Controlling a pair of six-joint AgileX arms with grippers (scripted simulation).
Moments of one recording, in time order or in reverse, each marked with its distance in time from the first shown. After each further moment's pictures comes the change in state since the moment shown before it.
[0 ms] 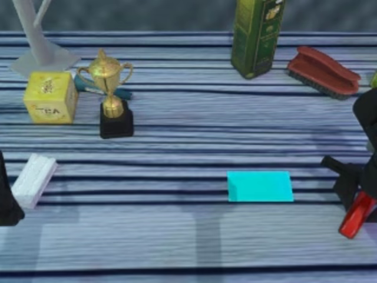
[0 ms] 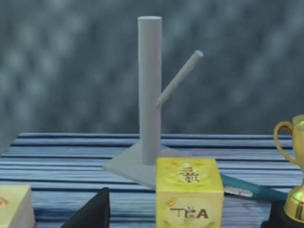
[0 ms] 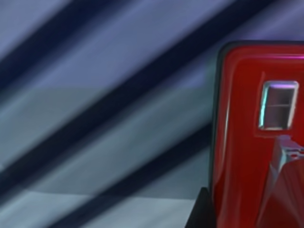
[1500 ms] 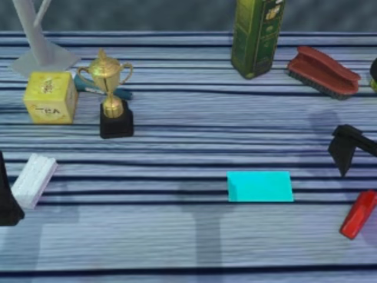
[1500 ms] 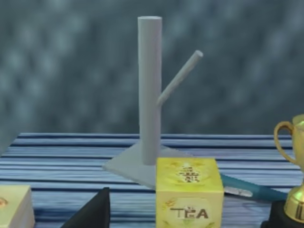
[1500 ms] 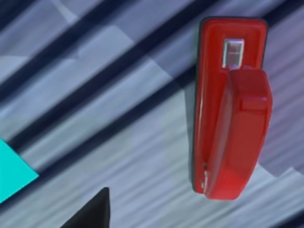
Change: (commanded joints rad) left arm 0.000 0.000 0.000 0.000 0.000 0.000; right arm -0.005 -0.136 0.151 -0.290 0.000 -0.008
